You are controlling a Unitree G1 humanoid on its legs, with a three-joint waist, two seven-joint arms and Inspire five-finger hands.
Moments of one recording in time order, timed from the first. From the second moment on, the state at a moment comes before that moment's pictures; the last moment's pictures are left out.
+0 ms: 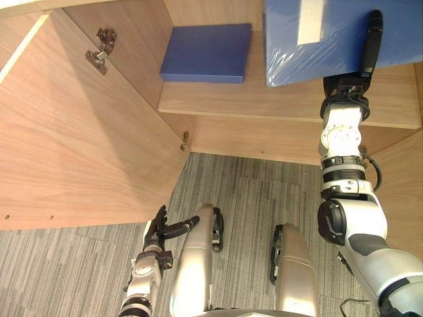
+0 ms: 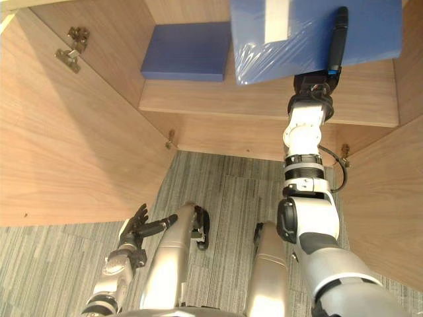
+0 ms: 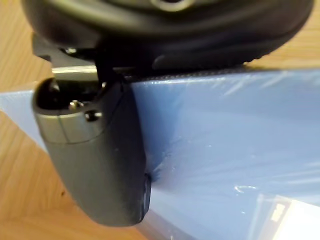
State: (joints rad) left arm -0.06 0.07 0.15 0.73 -0.09 -0.10 0.02; right arm -1.06 -0.28 -0.29 0.65 1.35 -0.27 -0.27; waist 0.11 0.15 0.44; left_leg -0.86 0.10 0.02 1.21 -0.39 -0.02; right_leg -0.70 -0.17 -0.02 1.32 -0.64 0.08
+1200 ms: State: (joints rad) left arm -0.07 0.05 0.14 0.73 -0.13 -0.10 0.05; right arm -1.29 -0.45 -0.19 0.99 1.17 -0.13 -0.35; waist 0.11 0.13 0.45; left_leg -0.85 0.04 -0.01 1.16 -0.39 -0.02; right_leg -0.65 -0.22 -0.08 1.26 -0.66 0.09
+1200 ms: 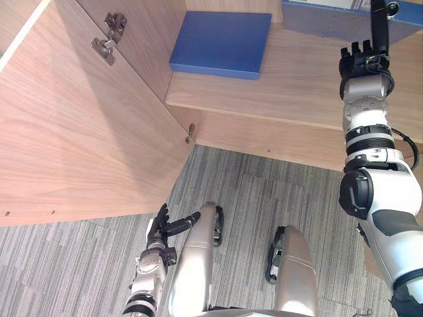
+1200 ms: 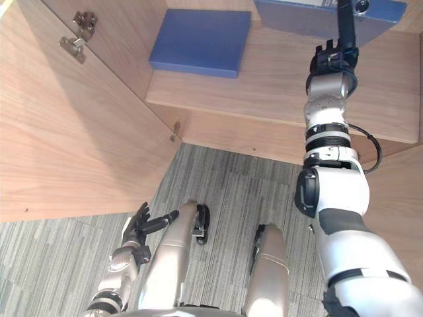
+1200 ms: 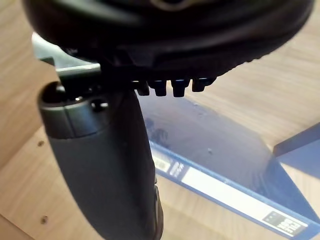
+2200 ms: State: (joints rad) left arm -0.07 0.11 0.13 0.71 -0.10 -0.06 -0.08; right arm -1.06 -0.60 -0.04 0.99 -0.16 0.10 0.07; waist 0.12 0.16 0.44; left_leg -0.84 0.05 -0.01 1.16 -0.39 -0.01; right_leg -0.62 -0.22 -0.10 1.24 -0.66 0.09
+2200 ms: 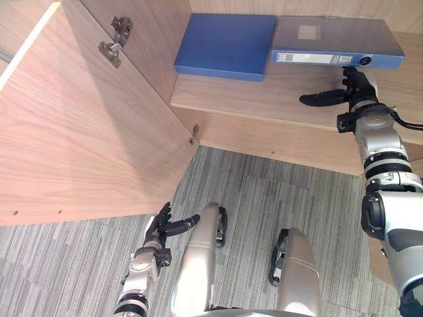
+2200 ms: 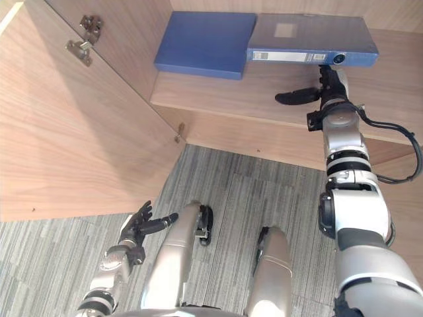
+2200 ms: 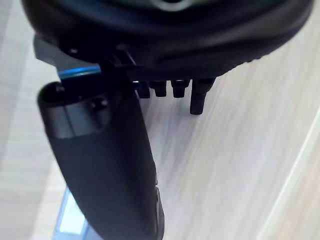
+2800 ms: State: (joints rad) left arm -0.05 0.17 0.10 0.76 -0.07 -0.05 -0.09; right arm -0.90 -0.63 0.36 0.91 -0.37 0.02 0.22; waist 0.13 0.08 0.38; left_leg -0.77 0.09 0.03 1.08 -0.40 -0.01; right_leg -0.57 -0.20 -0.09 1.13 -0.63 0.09
